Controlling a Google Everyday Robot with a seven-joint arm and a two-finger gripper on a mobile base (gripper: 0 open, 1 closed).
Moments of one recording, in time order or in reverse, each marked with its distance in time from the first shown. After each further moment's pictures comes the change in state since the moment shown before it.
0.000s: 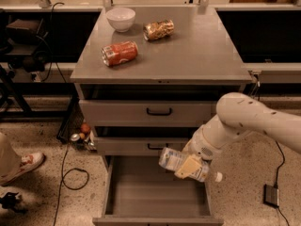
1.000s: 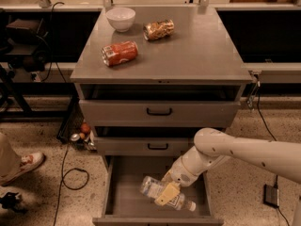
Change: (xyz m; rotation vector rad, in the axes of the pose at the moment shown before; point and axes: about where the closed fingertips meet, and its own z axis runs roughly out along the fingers) arm 0.018 0.039 0.153 -0.299 -0.100 0.051
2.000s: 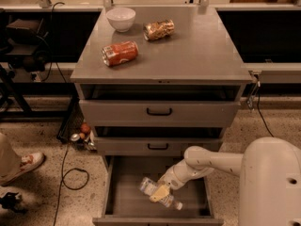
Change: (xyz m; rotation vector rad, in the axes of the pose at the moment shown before) arm 0.054 -0.137 0.122 0.072 -0.081 0.081
